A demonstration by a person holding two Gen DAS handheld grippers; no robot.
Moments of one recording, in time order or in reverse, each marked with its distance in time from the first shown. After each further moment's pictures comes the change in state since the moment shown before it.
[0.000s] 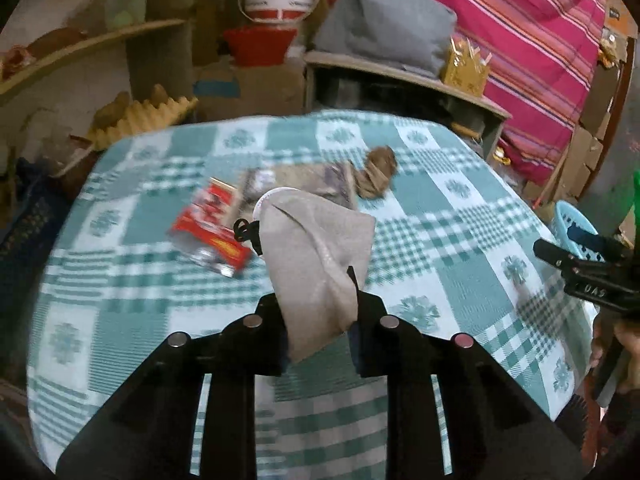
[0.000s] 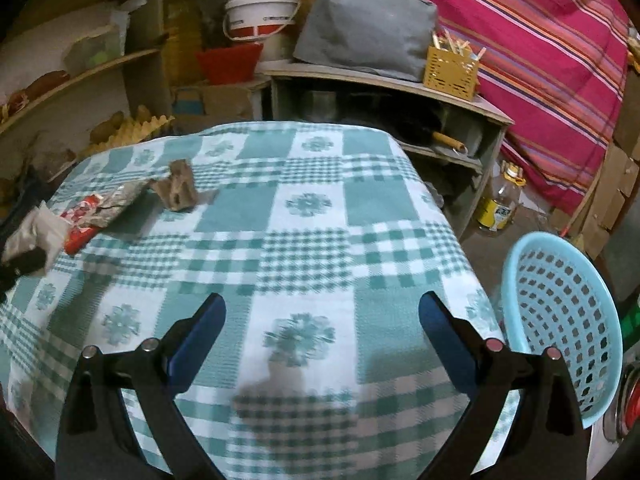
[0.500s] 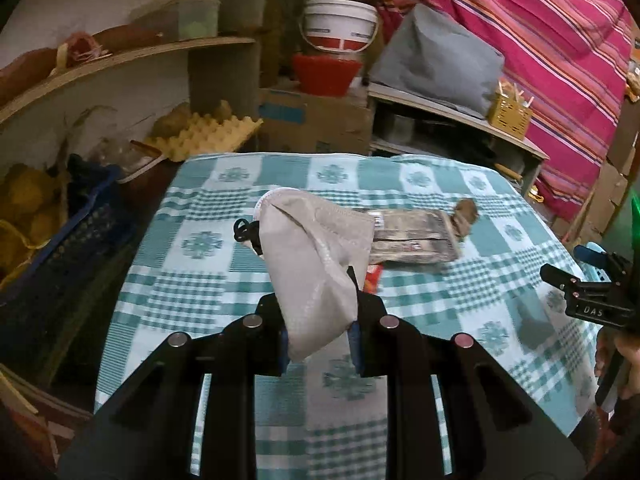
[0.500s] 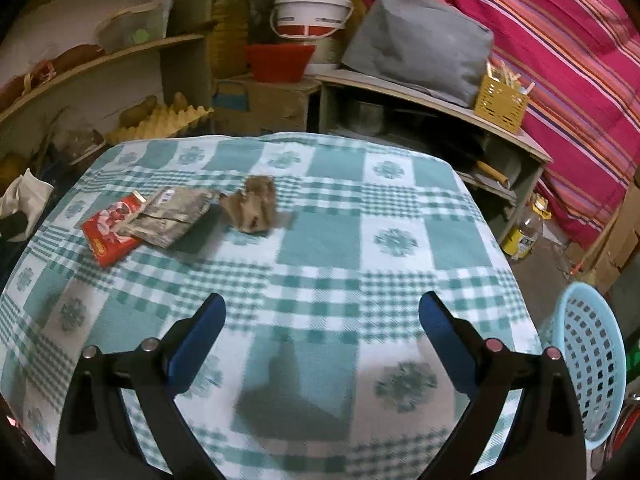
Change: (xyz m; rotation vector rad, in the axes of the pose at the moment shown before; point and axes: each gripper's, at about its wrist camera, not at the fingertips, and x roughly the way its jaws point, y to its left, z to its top) left arm -0.030 0.093 0.014 -0.079 -0.076 0.104; right arm 0.012 0.086 0.031 -0.105 -0.006 0.034
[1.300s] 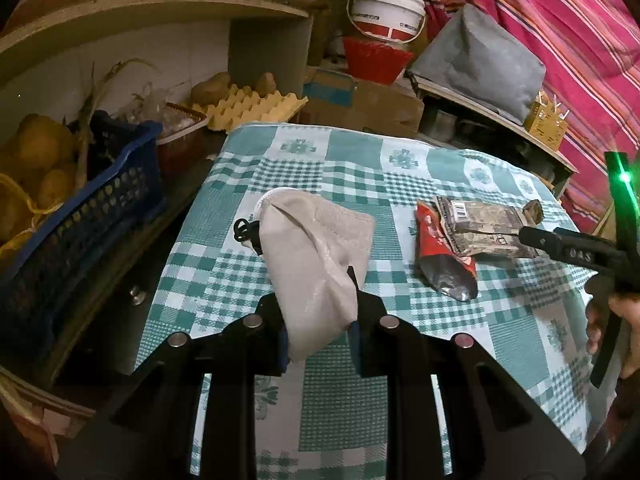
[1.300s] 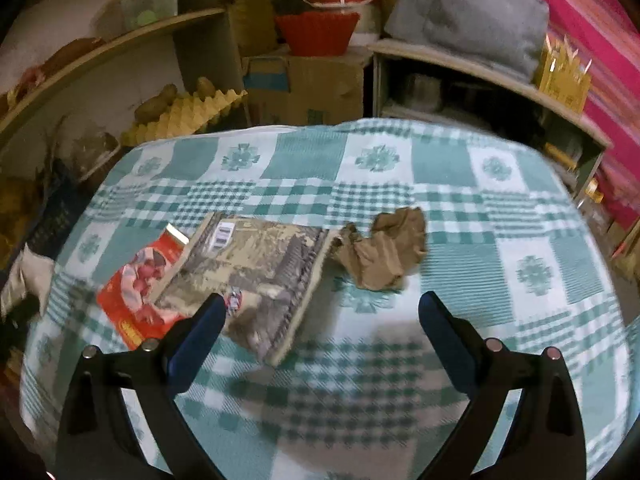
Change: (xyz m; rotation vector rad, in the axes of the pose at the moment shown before) left arm 0.037 0.081 -0.015 -0.094 0.039 0.033; right arm 0.086 0.084 0.050 0.089 0.118 0.151
